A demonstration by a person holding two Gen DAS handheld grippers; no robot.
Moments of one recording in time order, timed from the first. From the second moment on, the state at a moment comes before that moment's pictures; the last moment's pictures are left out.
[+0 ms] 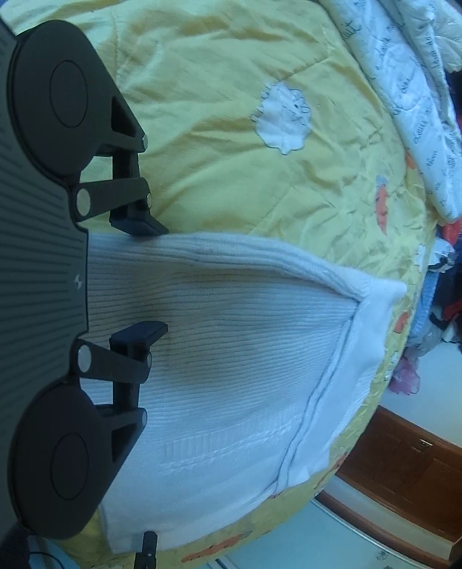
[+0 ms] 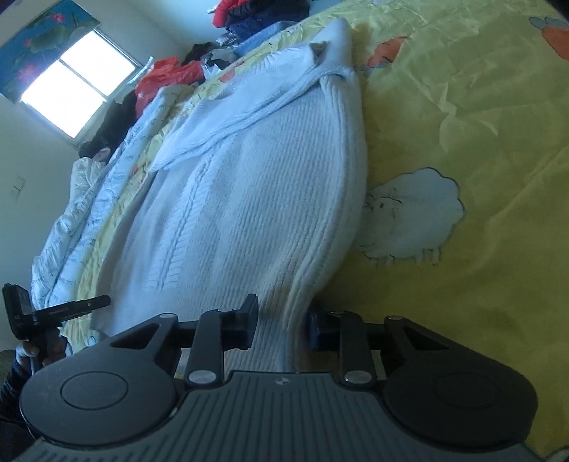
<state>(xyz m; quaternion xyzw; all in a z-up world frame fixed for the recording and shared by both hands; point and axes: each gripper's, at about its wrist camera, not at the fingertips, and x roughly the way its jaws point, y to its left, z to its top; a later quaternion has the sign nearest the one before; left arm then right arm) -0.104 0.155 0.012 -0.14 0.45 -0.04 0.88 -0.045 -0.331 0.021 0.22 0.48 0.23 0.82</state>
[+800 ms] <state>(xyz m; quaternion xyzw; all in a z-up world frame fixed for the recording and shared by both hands) -0.102 0.162 0.029 -0.16 0.44 -0.05 0.88 -0.045 -0.358 0.021 0.35 0.47 0.27 0.76</state>
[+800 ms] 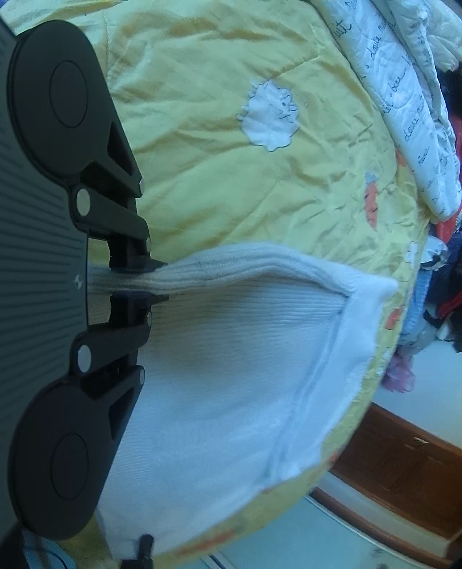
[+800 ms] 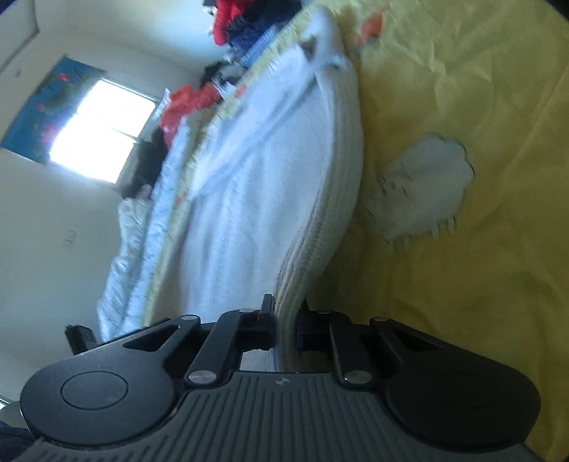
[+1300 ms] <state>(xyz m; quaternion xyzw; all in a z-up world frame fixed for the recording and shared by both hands) 0.026 0.183 0.098 -0.26 0.32 -0.11 0.91 0.067 -0.354 0.096 0.40 0.32 0.34 0.79</state>
